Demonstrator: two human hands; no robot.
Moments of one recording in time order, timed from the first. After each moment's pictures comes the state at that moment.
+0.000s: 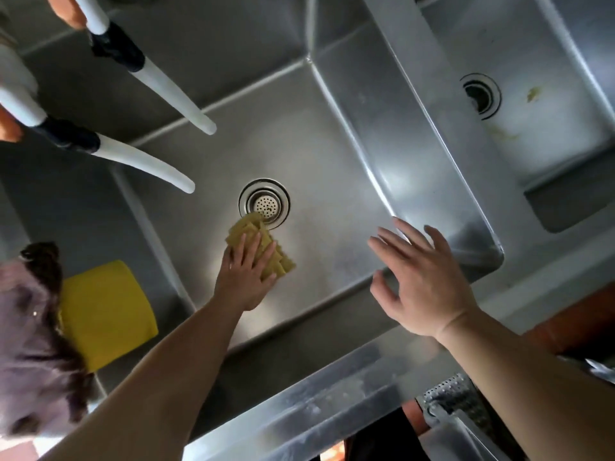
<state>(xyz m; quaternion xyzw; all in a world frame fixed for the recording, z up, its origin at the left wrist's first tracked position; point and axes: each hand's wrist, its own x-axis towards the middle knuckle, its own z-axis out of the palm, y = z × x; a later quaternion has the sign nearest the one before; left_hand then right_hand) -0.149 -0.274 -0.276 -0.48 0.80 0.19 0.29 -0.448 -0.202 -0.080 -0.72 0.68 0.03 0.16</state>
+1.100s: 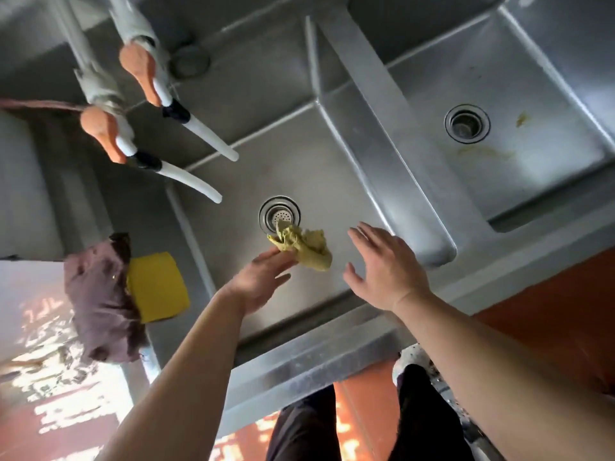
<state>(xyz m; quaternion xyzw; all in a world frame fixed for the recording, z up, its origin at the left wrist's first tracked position) -0.218 -0.262 -0.082 -0.57 0.32 0.75 -0.11 -0.449 -0.199 -0.079 -0.70 0.68 -0.09 0.19</state>
